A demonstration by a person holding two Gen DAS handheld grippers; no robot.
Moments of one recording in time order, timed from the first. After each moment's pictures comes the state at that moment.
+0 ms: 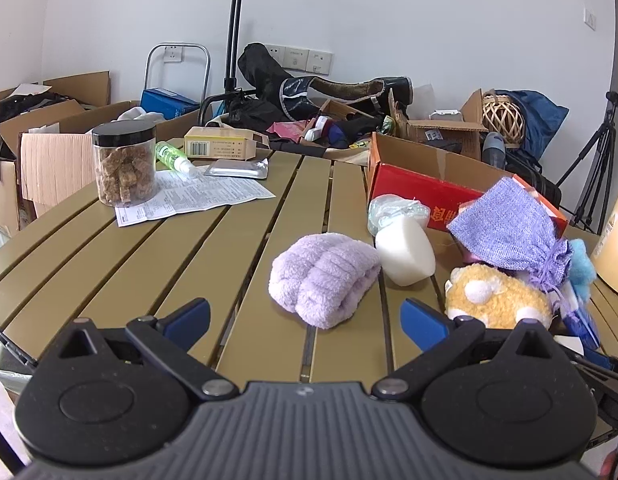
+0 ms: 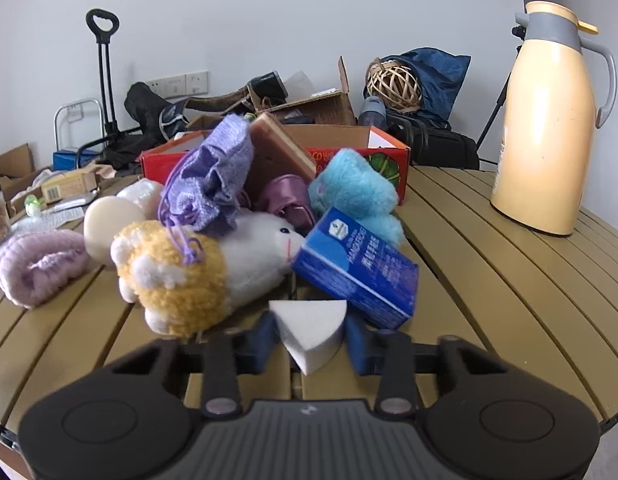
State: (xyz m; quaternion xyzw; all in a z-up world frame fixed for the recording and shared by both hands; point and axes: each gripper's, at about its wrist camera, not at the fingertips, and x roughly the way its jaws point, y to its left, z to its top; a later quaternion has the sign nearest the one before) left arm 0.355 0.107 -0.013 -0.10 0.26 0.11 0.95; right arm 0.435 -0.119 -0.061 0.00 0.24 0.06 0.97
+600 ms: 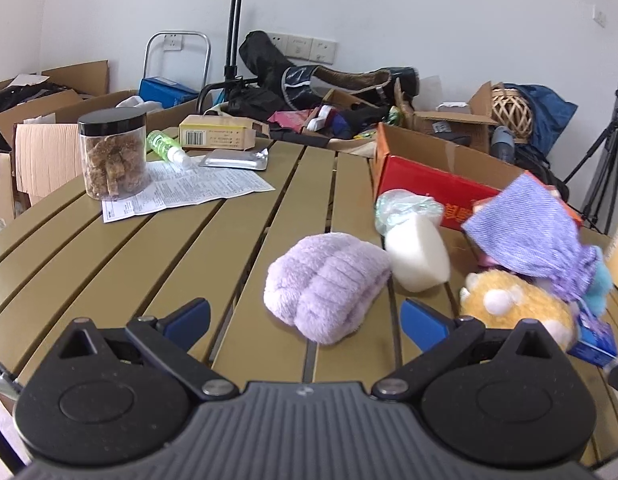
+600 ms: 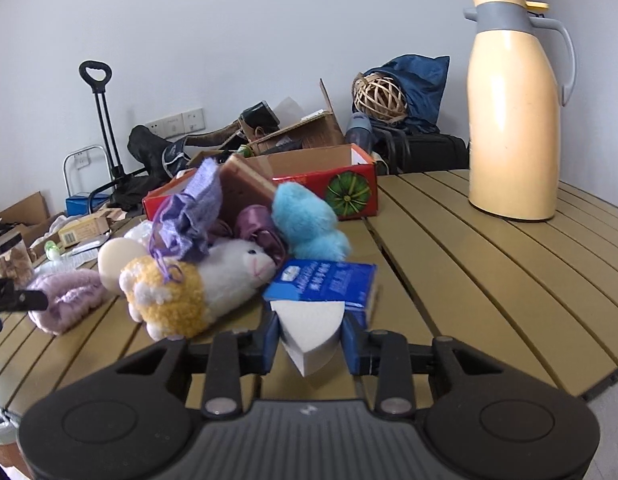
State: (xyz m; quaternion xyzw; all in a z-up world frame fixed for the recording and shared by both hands) left arm 0.389 0.114 -0.024 -0.10 0.27 0.12 0.95; right arm 0.404 -0.174 -0.051 0.06 0.22 0.08 0.97
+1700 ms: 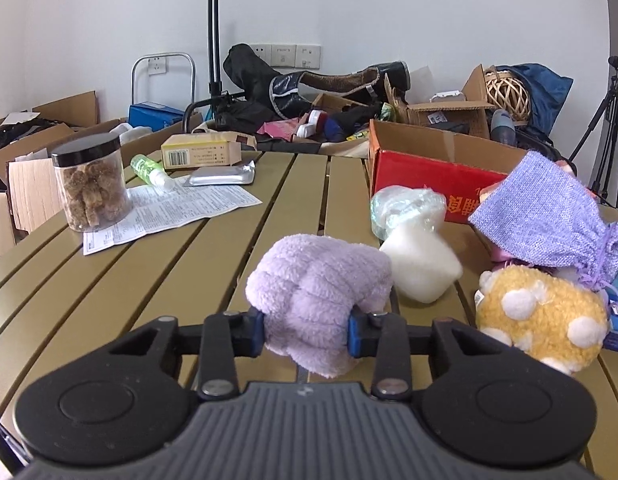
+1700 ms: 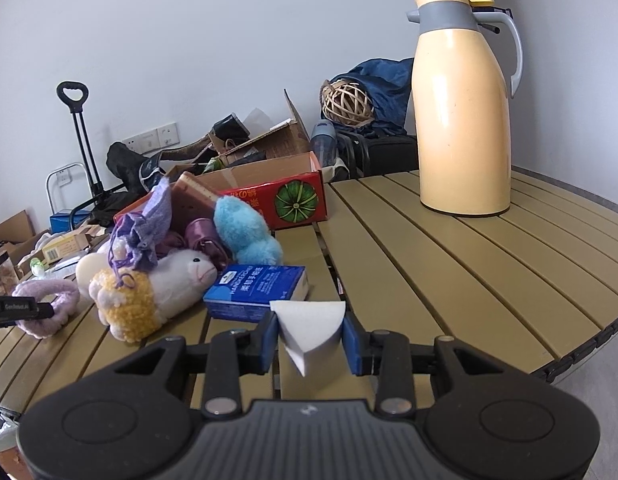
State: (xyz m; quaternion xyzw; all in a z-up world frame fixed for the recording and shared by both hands) left arm 0.412 0.098 -0.034 -0.05 0.26 0.12 0.96; right arm 0.392 -0.216 -0.050 0.09 0.21 0.05 0.97
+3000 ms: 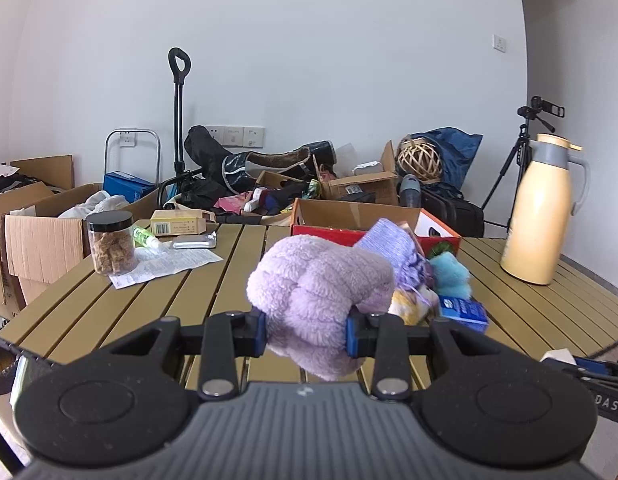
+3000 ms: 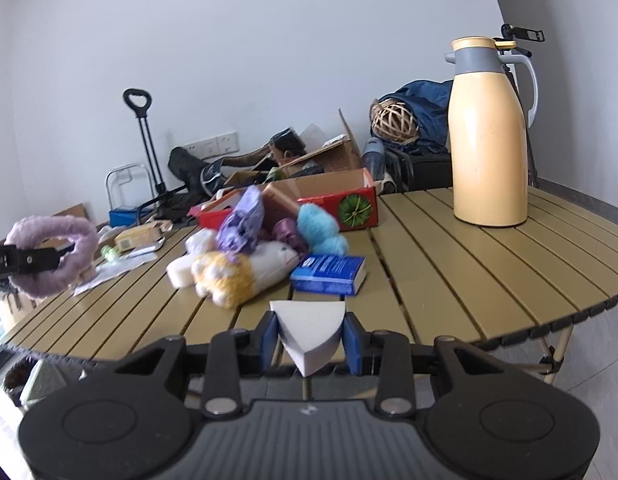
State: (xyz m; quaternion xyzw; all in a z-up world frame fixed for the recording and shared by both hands) left arm 0.217 0.040 0.048 -0.04 0.17 0.03 0.99; right arm 0.277 -0.211 -0.022 0.07 0.19 0.13 0.97
